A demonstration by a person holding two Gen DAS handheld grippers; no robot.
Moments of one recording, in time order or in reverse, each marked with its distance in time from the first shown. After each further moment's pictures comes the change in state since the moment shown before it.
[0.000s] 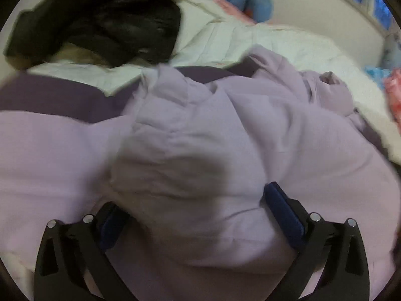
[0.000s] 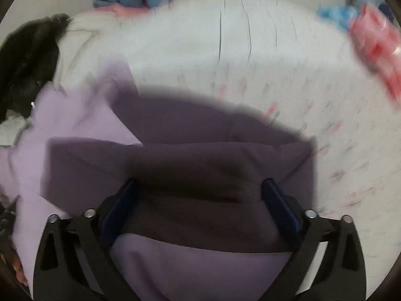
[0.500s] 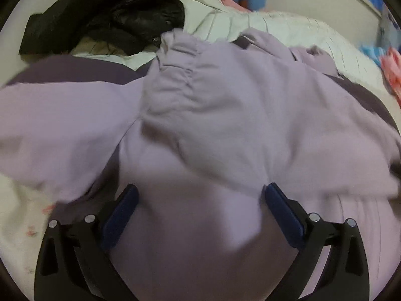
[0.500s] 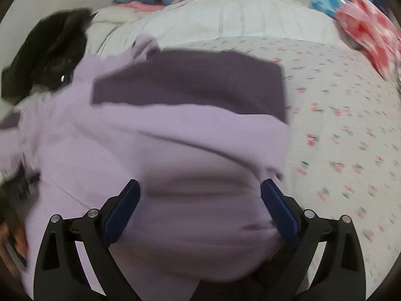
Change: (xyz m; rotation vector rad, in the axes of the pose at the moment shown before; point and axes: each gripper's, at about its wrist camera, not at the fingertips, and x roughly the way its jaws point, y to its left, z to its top) left arm -0.060 0.002 -0.044 0.070 0.081 0.059; right arm -0.103 -0.012 -0.079 0.016 0.011 0.081
